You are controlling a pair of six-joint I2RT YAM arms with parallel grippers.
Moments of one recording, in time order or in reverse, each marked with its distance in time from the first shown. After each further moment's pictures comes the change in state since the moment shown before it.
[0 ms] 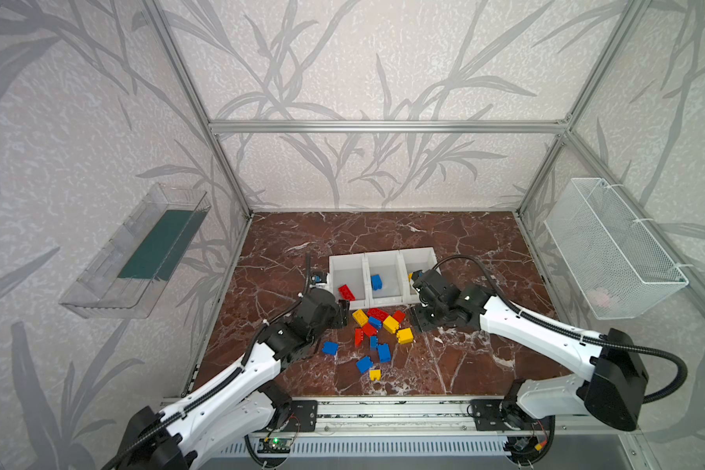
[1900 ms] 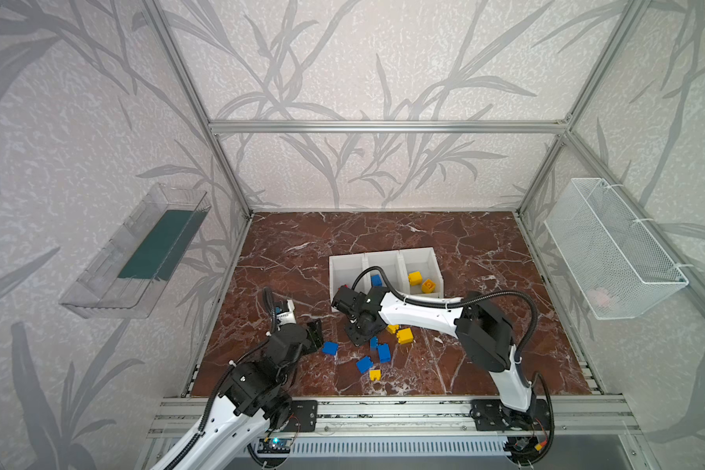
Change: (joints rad) left arm 0.005 -0.478 -0.161 -0.301 -0.121 -0.198; right arm 0.246 0.702 0.565 -0.063 -0.082 0.018
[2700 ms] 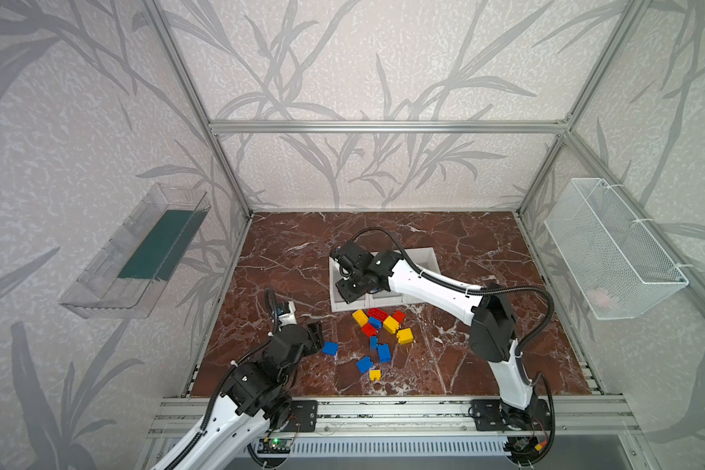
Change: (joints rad) left arm 0.000 0.000 -0.021 0.000 0.005 -0.002; right arm -0.150 0.053 0.423 -0.047 0.018 -0.180
